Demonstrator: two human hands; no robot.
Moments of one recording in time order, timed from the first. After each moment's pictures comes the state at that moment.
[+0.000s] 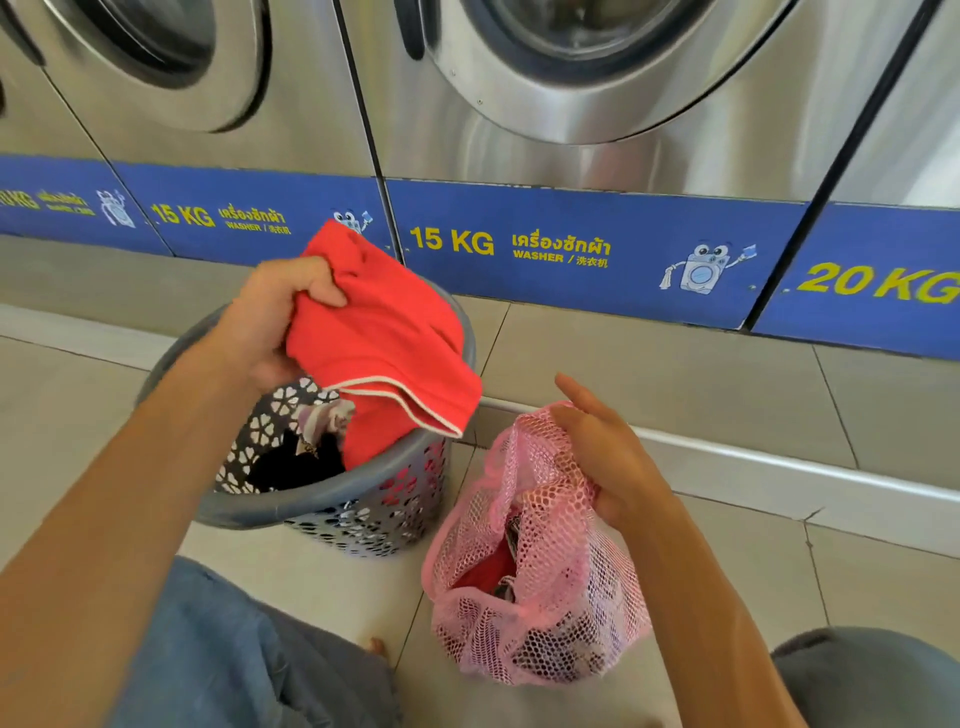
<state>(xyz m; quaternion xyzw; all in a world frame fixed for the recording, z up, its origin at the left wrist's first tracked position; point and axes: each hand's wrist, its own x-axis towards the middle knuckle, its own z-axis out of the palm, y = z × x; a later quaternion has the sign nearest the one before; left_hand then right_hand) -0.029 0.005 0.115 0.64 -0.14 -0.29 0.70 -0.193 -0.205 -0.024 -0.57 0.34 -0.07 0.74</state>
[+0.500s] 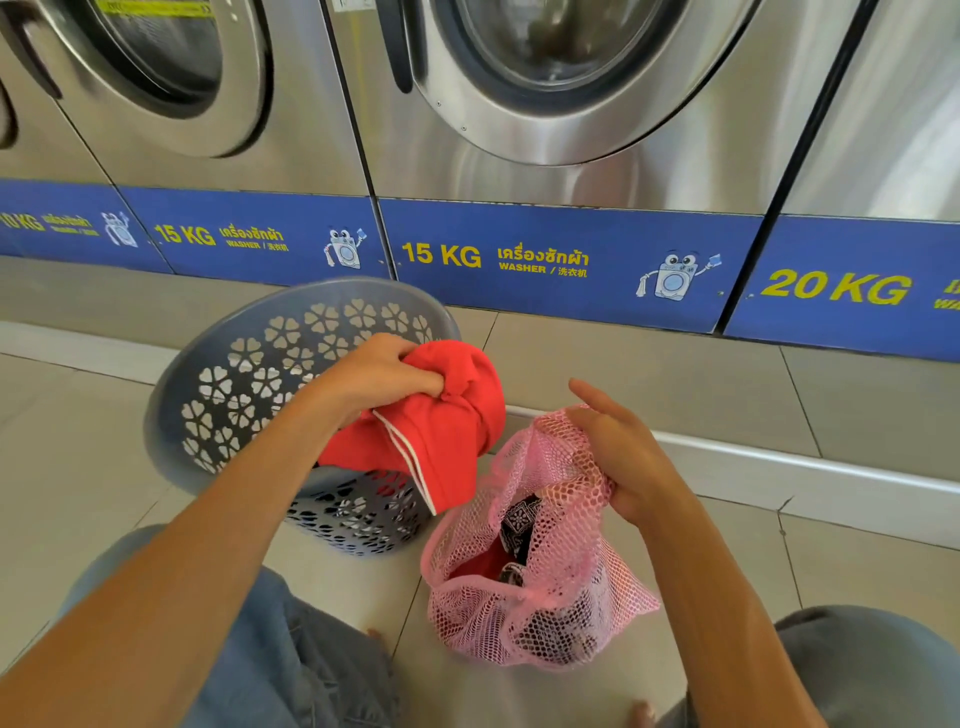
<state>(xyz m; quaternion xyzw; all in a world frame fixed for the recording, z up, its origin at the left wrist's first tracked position) -0.060 -0.034 0.063 0.88 -0.20 -0.24 0.35 -0.241 -0.215 -0.006 -0.56 0.33 -0.09 0.75</state>
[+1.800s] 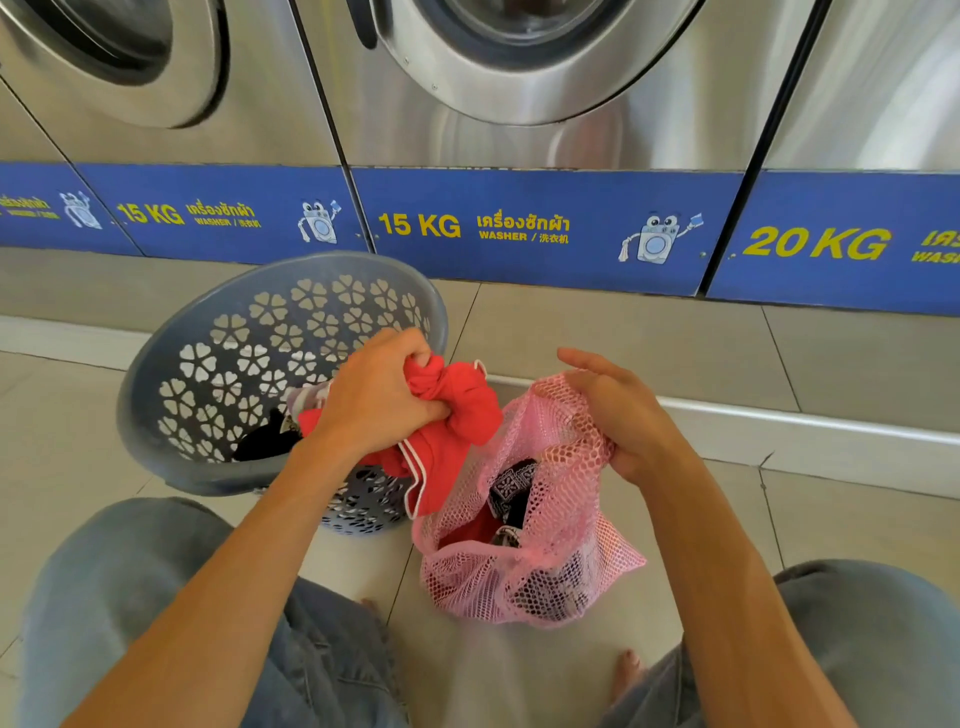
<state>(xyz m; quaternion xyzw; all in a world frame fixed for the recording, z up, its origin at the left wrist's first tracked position) -0.103 -0.030 0.013 0.89 -0.37 0.04 0.27 -0.256 -0.220 0.003 -0.58 0.35 -0.11 0.73</state>
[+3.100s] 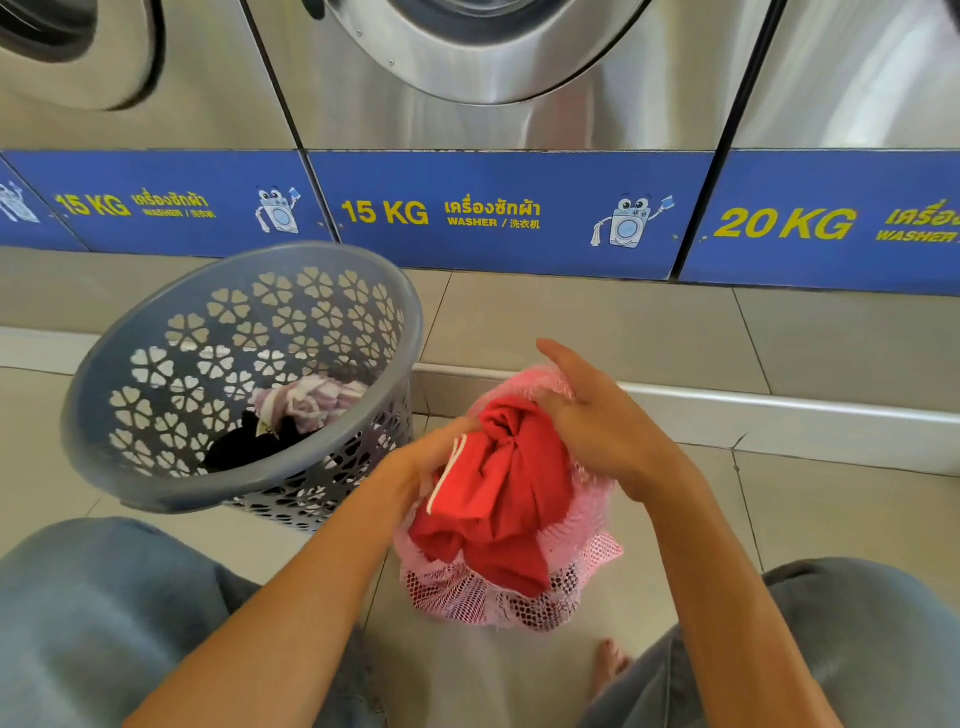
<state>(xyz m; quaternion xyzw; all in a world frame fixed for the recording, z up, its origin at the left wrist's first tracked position) -0.123 -0.097 -0.091 0.62 -0.08 -0.58 0.52 -0.285 -0.216 0.020 -0.80 0.26 -0.07 0.53</state>
